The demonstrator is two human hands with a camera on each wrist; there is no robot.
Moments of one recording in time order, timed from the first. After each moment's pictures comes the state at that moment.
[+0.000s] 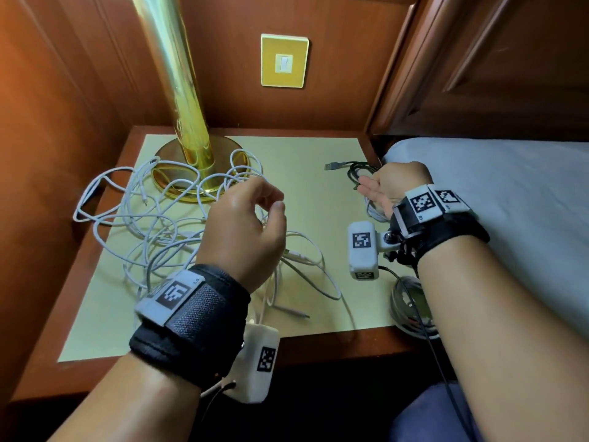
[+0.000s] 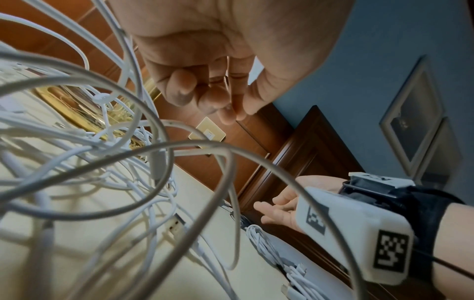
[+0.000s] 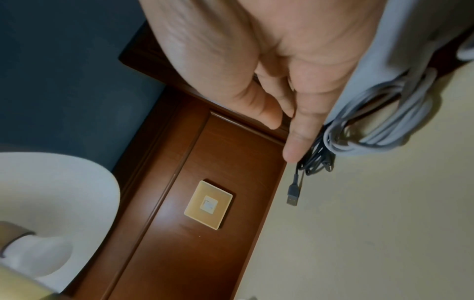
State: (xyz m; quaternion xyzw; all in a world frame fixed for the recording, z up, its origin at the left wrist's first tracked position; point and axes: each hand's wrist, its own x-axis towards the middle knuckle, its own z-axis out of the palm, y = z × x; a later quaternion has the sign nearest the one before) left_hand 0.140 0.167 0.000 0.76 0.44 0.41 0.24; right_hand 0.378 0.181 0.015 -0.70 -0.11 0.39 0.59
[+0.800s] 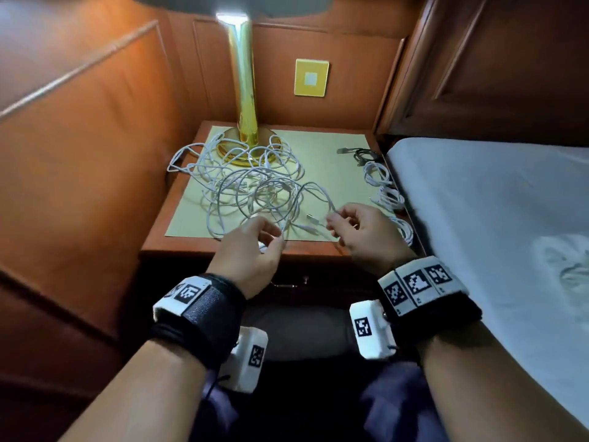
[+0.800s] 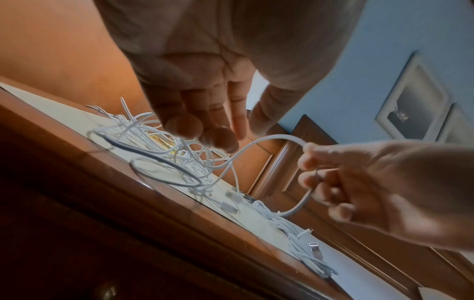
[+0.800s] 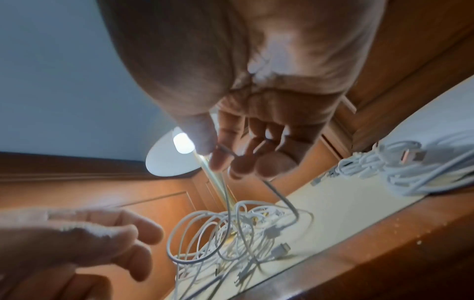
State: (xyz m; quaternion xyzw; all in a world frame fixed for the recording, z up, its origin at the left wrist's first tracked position) left_hand 0.044 -0.007 0.007 0.74 0.53 0.28 0.31; right_hand 0.251 -0.042 0.019 -0.72 -0.55 0.25 0.34
